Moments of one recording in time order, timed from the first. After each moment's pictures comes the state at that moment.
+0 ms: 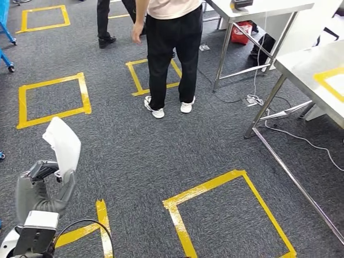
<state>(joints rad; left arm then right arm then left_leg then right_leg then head) 0.24 0.04 -0.21 -2.12 -0.48 0.32 -0.24 0.51 0.36 -0.53 -1.36 0.30 0.15 0.18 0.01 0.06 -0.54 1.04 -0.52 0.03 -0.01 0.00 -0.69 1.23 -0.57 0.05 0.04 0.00</state>
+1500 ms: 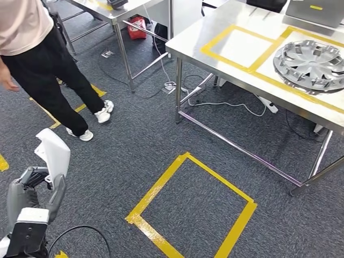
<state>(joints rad) 0.30 0.04 -0.11 -2.11 -0.45 0.33 -0.23 0.47 0.36 -0.54 -1.35 0.47 0.30 0.12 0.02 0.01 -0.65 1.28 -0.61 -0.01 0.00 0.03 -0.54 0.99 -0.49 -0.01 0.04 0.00</state>
